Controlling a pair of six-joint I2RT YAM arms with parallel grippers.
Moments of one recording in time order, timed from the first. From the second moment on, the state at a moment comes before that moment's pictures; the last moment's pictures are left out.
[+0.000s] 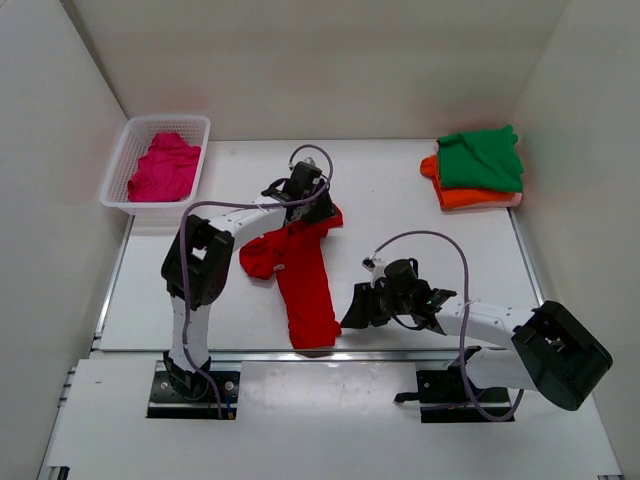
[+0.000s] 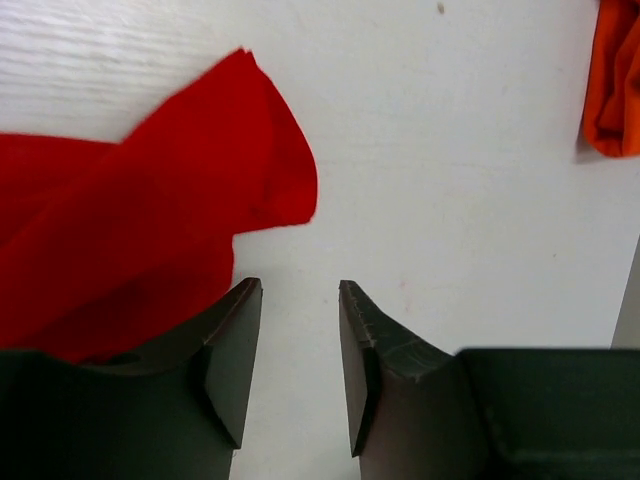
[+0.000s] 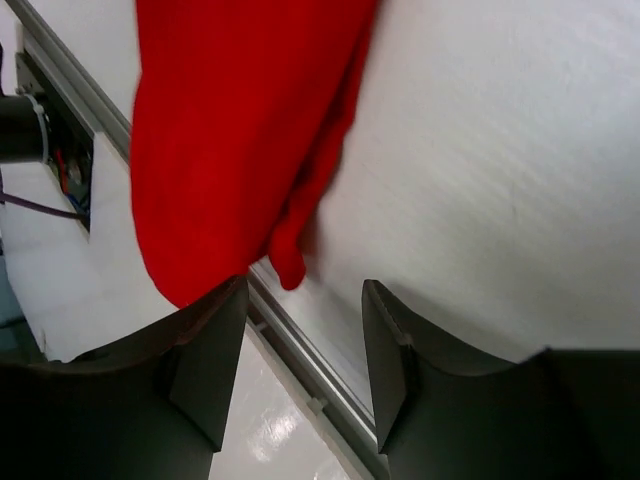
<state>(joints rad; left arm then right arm) -0.56 2.00 1.47 -0.23 0.00 -0.80 0.70 1.23 0.38 0.14 -0.48 0.61</state>
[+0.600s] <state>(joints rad) -0.56 2.08 1.56 -0.28 -0.05 -0.83 0.84 1.38 0.38 0.29 -0.51 0.70</state>
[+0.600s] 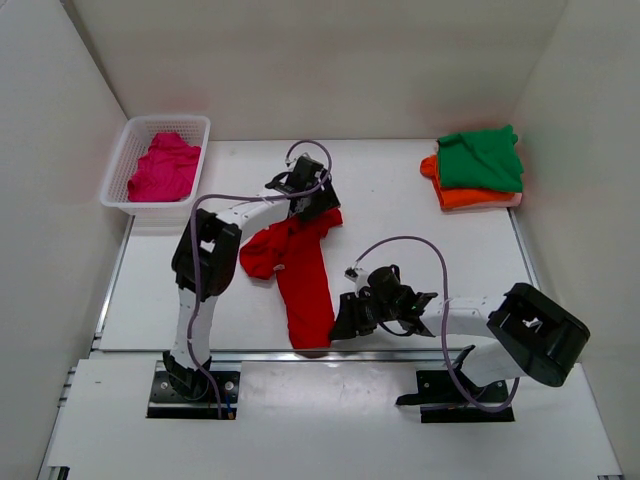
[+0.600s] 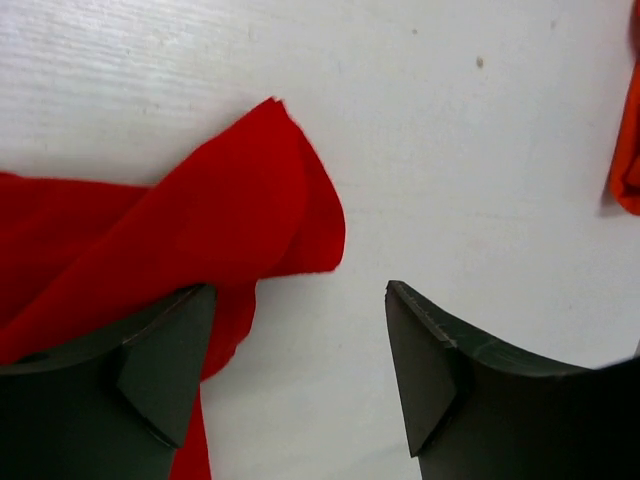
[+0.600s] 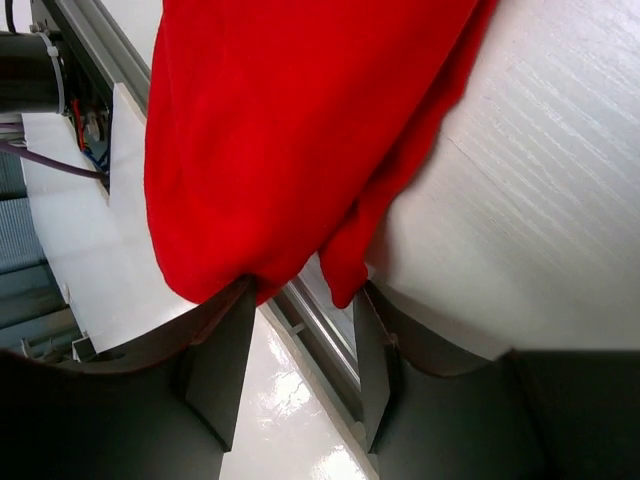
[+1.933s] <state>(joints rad) -0.28 2.13 1.62 -0.26 0.02 -0.72 0.80 1.39 0.38 0.26 -0.51 0.65</state>
